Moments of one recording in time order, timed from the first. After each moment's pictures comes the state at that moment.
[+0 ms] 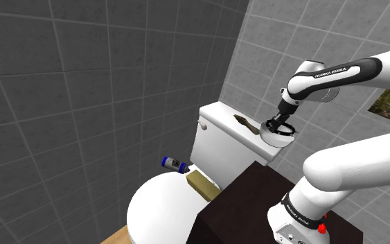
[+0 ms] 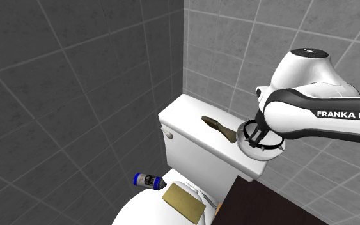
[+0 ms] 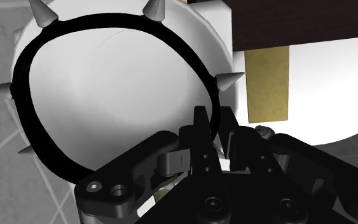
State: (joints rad) arm -0.38 -0.56 -0.44 -2.77 -0.27 2.26 -0.45
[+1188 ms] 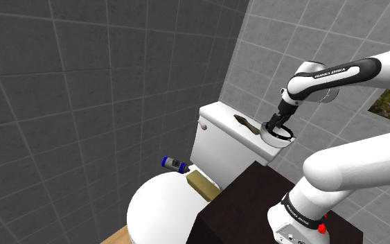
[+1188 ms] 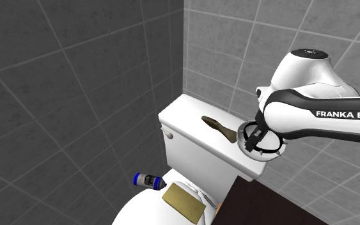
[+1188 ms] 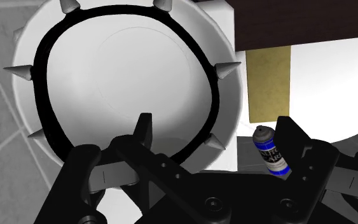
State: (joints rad) arm -0.38 -0.55 -0.44 -2.77 -0.27 2.27 -0.45
